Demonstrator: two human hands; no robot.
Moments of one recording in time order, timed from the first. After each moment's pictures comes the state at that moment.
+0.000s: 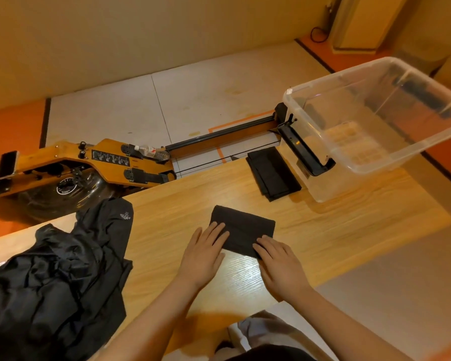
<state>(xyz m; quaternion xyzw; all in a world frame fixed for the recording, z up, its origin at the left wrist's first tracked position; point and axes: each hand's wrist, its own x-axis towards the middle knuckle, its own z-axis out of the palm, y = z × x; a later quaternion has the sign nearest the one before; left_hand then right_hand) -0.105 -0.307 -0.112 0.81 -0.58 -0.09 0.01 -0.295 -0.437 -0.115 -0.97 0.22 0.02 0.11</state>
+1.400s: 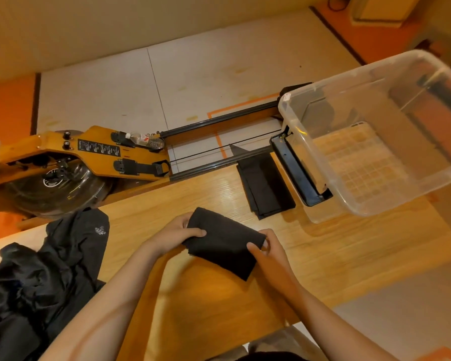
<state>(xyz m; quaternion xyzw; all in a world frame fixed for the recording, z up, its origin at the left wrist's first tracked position) -0.028 -0.391 -0.058 0.73 -0.20 -0.55 0.34 -0.249 -0.506 -0.071 -0.64 0.42 -0.05 0.64</state>
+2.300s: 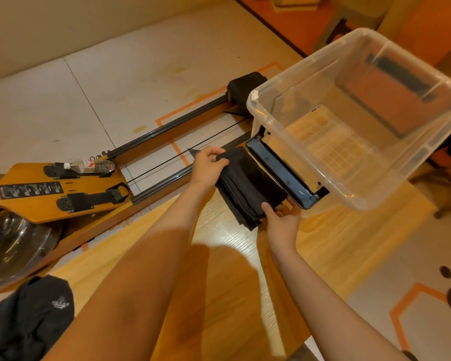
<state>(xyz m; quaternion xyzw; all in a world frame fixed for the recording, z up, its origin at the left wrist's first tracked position) 0.002 -0.601 -0.073 0.71 -0.25 -0.44 0.50 -0.180 -0.561 -0.064 -0.36 0.65 -0.35 0.57</state>
